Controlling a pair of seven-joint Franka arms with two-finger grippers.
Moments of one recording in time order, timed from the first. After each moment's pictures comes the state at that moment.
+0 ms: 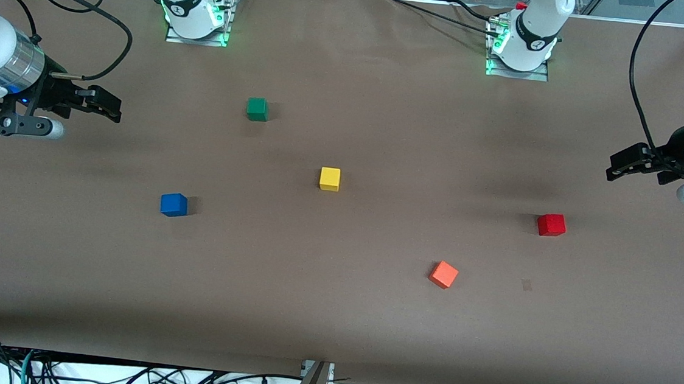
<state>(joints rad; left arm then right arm) 0.07 0.11 -0.08 -1.53 -0.02 1.62 -0.05 0.07 0.11 0.05 -1.56 0.00 1.56 0.12</state>
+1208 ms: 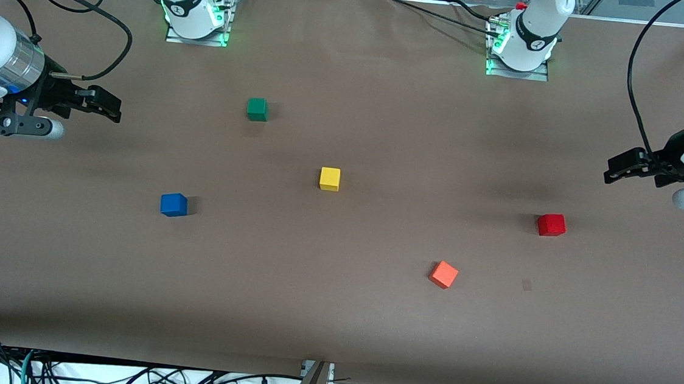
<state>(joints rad) 0.08 0.14 -0.08 -1.53 -0.02 1.62 -0.05 0.07 0.11 0.05 -1.56 0.00 1.56 0.12</state>
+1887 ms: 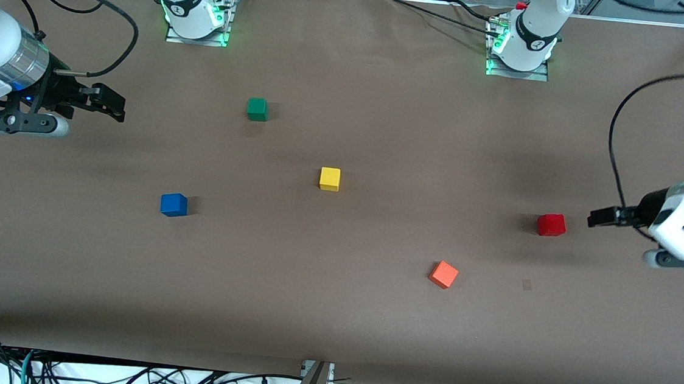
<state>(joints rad) 0.13 0.40 -0.07 -1.49 -0.01 1.76 -0.05 0.10 0.11 0.06 -1.54 0.00 1.57 0.12</state>
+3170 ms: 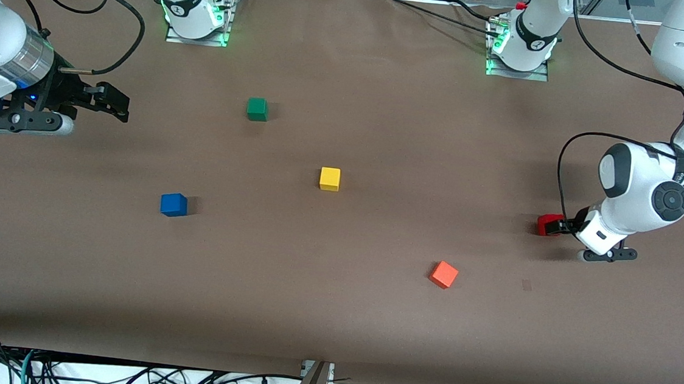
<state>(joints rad) 0.19 0.50 -0.08 -1.99 0.05 2.41 -0.05 0.10 0.11 0.06 -1.54 0.00 1.58 0.12</state>
